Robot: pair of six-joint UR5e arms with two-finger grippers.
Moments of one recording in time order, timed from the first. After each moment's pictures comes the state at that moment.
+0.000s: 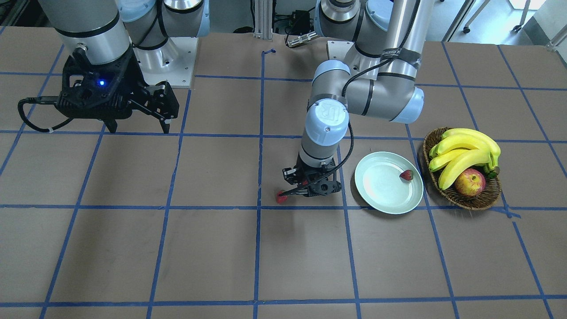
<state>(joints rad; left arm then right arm) -1.76 -1.92 -1.89 -0.97 1.55 -0.38 1.64 -1.49 1.48 -1.63 -1.59 0.05</state>
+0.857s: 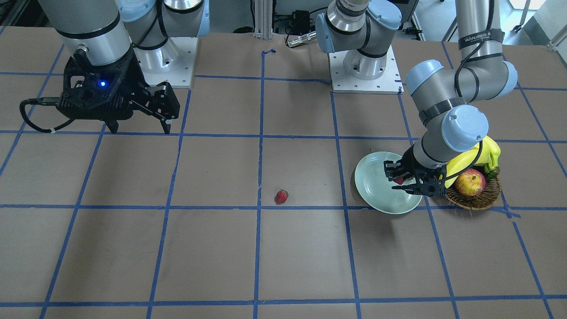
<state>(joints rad) -1.30 -1.82 -1.99 -1.06 1.61 0.30 1.64 -1.49 1.48 -1.63 -1.59 0.05</state>
